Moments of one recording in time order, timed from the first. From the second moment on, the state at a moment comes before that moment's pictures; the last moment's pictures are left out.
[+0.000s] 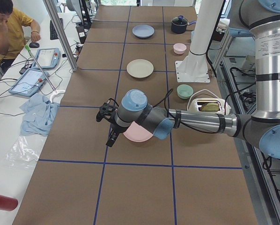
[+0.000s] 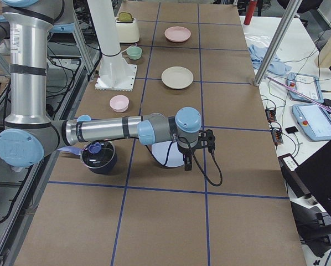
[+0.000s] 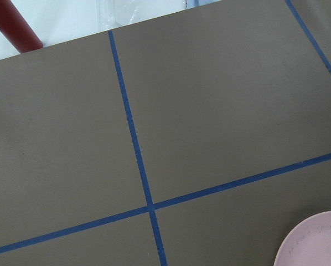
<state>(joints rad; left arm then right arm) -1.54 -1.44 -1.79 -2.08 -2.30 -0.15 1.47 -1.66 1.78 -1.48 2.43 0.13</state>
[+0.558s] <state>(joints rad) -1.46 -1.44 -1.75 -2.07 -2.30 -0.24 1.37 -1.66 1.79 -1.45 2.40 0.25</state>
